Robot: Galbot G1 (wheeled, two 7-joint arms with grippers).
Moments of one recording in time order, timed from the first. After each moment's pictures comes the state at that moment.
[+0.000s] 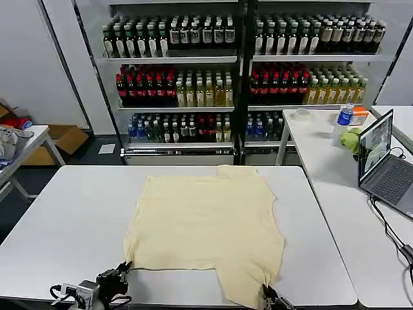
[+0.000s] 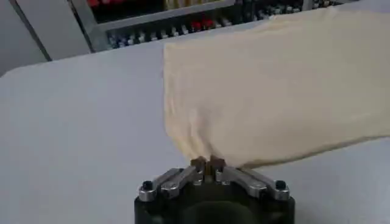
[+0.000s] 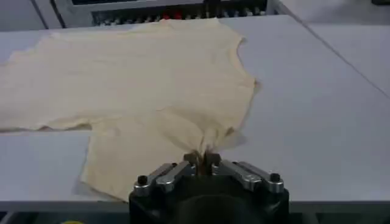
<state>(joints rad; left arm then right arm) 1.69 -1.05 -0.56 -2.15 -0.37 0.57 -0.08 -1.86 1.29 0.31 2.31 0.27 -0.48 0.31</state>
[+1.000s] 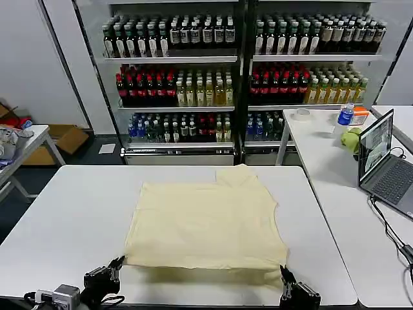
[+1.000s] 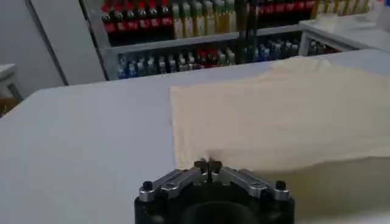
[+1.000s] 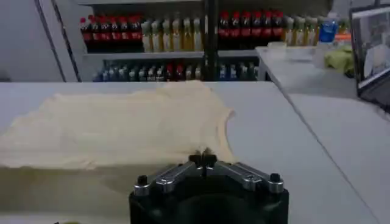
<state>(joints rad) 1.79 -1.07 -0.68 -2.35 -0.44 0.56 -0.09 -1.91 1.21 0.43 2.49 0.26 -0.39 0.28</state>
